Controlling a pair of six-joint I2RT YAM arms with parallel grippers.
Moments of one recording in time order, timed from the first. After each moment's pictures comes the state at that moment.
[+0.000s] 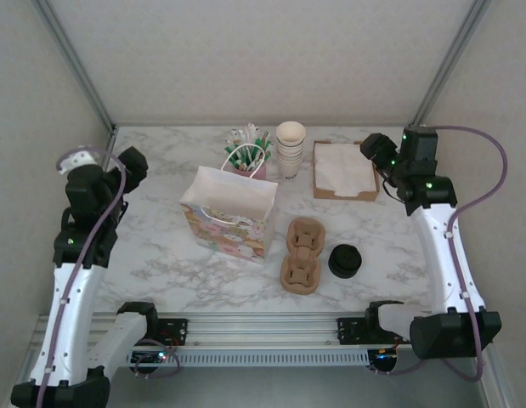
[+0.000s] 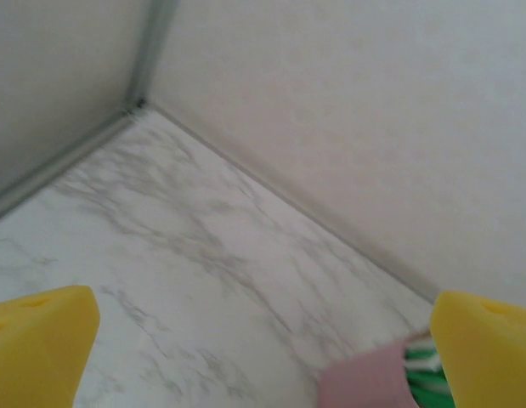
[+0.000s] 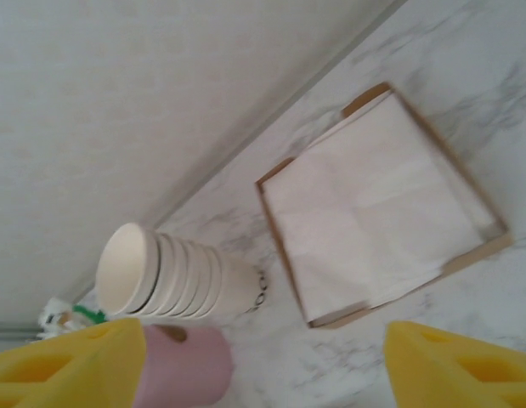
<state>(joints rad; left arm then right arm) -0.05 0.86 1.10 -0.55 -0.18 -0.60 0.08 1.21 1.34 -0.69 -0.09 0.77</state>
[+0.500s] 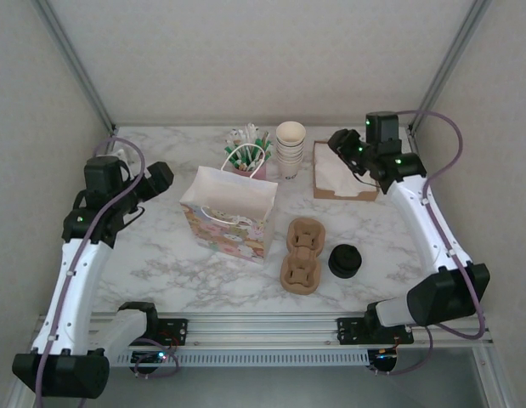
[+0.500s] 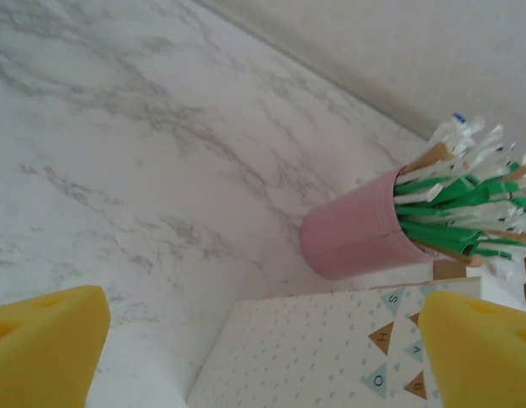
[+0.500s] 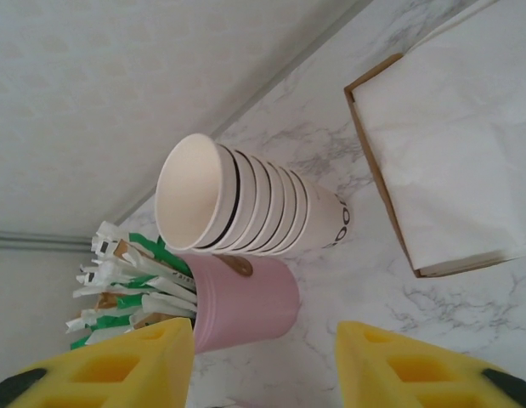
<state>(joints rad) -0.05 0.98 1.09 -0.70 0.12 -0.53 0.25 1.42 1.45 -0.66 -0.16 0.84</state>
